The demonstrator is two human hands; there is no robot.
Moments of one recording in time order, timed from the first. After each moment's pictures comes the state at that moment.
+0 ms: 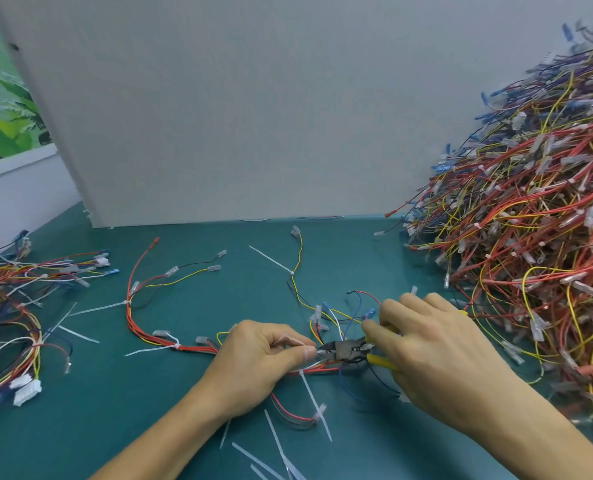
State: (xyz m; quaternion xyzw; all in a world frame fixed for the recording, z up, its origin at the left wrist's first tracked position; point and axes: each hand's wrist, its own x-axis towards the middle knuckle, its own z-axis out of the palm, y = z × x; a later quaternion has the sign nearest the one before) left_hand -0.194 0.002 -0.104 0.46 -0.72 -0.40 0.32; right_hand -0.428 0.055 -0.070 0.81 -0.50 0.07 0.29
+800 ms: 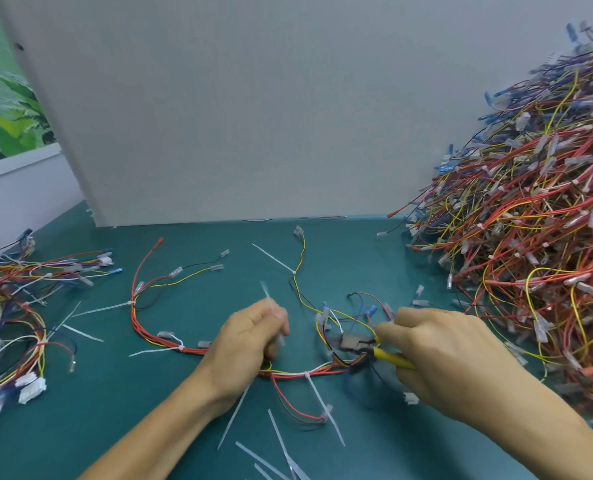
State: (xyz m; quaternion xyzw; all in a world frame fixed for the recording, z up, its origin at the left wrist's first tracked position) left_hand -0.191 -0.001 -0.095 0.44 -0.63 -0.49 0.41; right_hand -0.419 0.059 -0.048 0.79 -0.60 -0.02 0.12
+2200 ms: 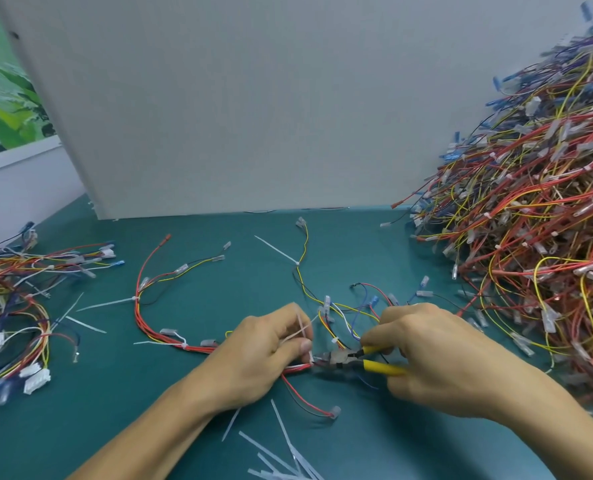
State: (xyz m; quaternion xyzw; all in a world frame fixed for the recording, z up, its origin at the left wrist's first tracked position) left_hand -0.188 0.002 -0.092 0.40 -0.83 -0.32 0.23; right_hand -0.416 0.052 -0.051 0.82 -0.57 0.01 -0.04
